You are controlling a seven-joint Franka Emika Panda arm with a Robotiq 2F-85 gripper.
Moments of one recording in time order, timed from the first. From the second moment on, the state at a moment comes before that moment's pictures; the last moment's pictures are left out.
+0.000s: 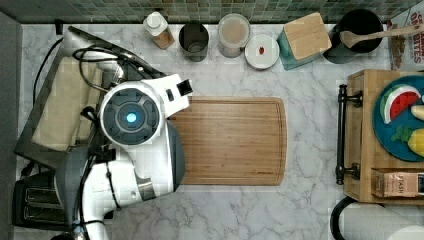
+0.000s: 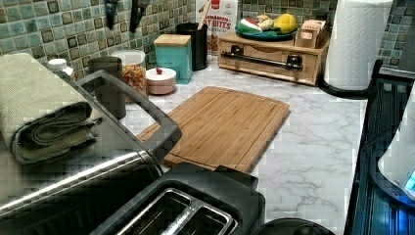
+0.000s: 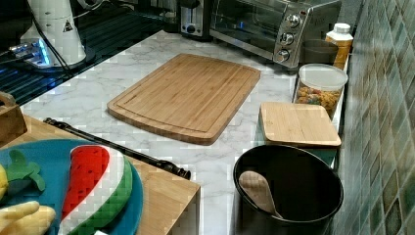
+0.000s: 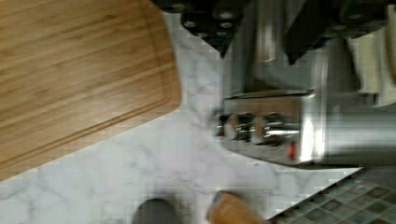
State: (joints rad) arm 0.12 -0.01 0.19 -1.97 0.19 0.62 -0.14
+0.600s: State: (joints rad) arm 0.18 0.00 0.26 -1.96 0.50 0.73 -0.30
